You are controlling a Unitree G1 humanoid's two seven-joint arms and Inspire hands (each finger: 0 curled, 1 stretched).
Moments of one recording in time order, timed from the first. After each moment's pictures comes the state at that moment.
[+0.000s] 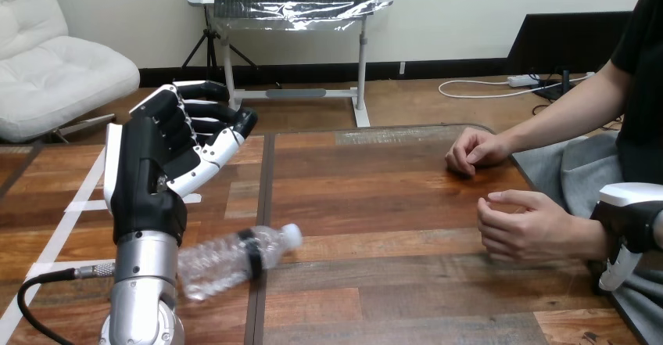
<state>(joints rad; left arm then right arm) -0.05 0.04 0.09 -0.09 -0.03 -0.12 0.05 -0.59 -0.79 0.39 0.87 -0.79 -0.09 0.40</state>
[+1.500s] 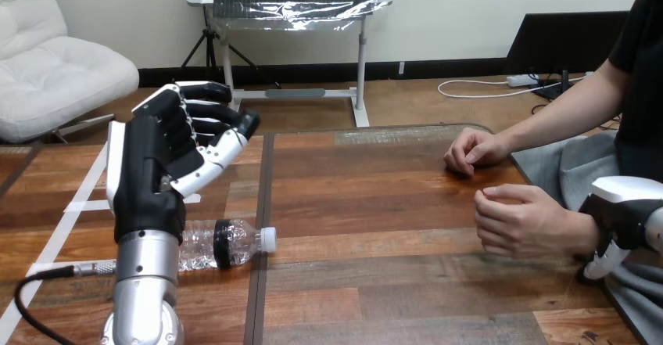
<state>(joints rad) -0.05 0.07 0.08 -0.06 0.12 -0.17 0.08 -0.59 -0.77 0.39 0.91 -0.74 -0.13 0.28</state>
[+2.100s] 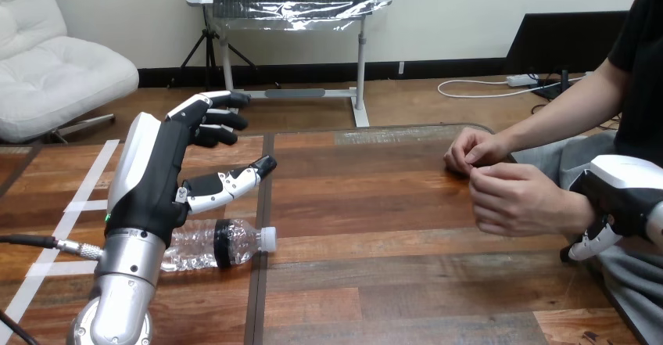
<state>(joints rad) -0.05 0.24 0.04 -0.05 0.36 -0.14 -0.01 -0.55 -0.79 0.34 0.87 -0.63 -0.19 0.17</state>
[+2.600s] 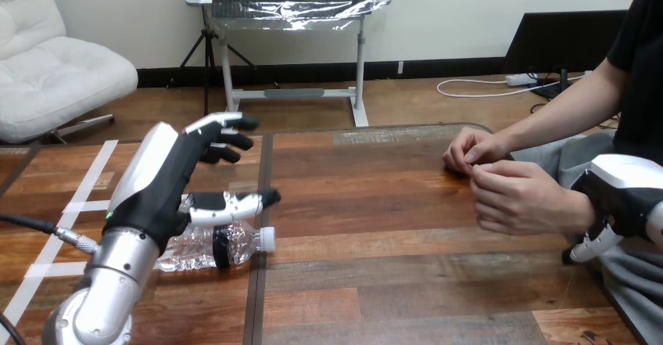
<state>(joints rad) -0.05 0.35 0.02 -0.09 0.39 -0.02 -0.18 -0.50 -0.80 0.32 0.75 -0.64 -0.10 0.24</state>
